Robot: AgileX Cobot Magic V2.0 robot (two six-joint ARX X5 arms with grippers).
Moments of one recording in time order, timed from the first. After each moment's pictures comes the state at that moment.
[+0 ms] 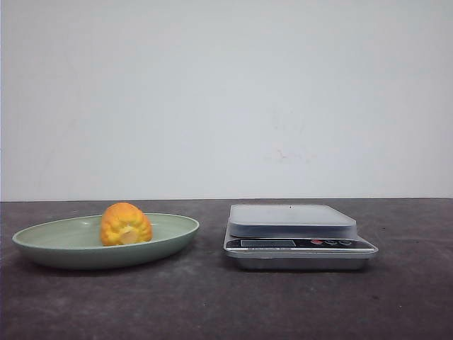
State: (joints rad) left arm 0.01 0.00 0.03 -0.18 -0.02 -0.11; right arm 0.01 0.01 0.01 -0.09 -0.05 0.02
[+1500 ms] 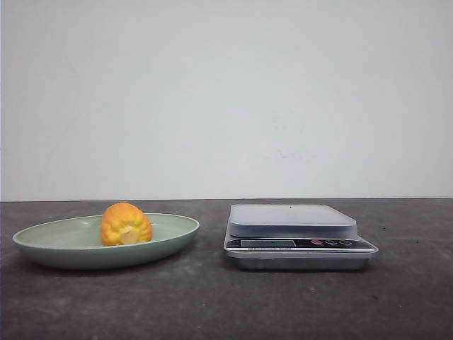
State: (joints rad) left arm 0.01 0.00 0.03 -0.18 -0.02 -0.11; right arm 0.01 0.01 0.01 -0.10 -0.05 0.02
